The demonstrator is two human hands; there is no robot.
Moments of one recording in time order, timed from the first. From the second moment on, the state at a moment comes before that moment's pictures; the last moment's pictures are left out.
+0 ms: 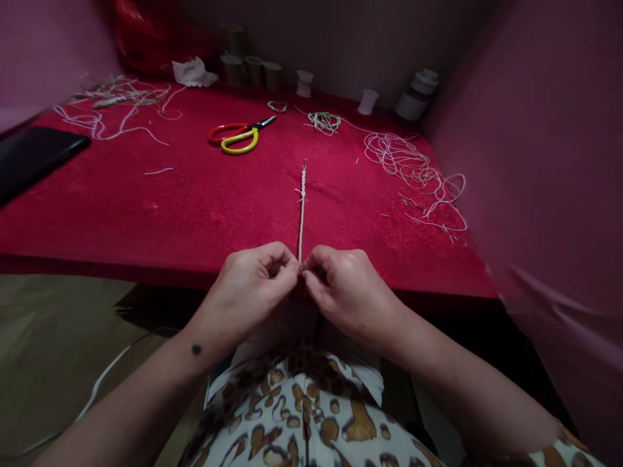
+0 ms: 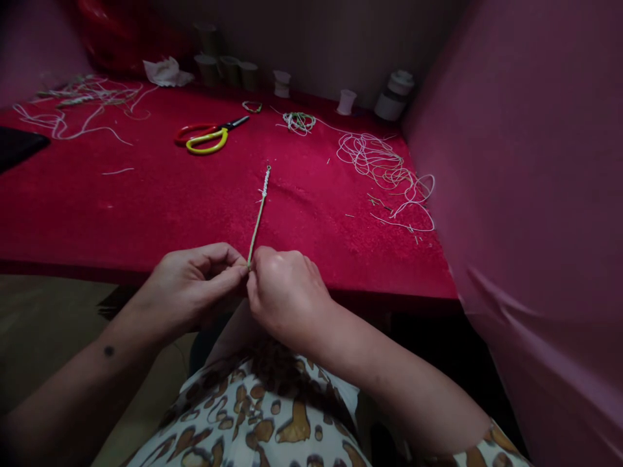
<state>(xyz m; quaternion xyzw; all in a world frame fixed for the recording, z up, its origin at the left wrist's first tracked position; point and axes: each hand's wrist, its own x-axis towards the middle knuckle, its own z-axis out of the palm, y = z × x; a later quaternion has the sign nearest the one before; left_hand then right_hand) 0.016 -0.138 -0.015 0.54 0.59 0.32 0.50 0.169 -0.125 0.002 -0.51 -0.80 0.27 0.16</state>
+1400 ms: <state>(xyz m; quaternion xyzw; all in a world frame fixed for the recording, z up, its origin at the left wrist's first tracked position) 0.024 -0.140 -0.014 0.38 0.49 0.36 0.70 0.197 -0.136 0.022 -0.56 -0.72 0.30 0.28</state>
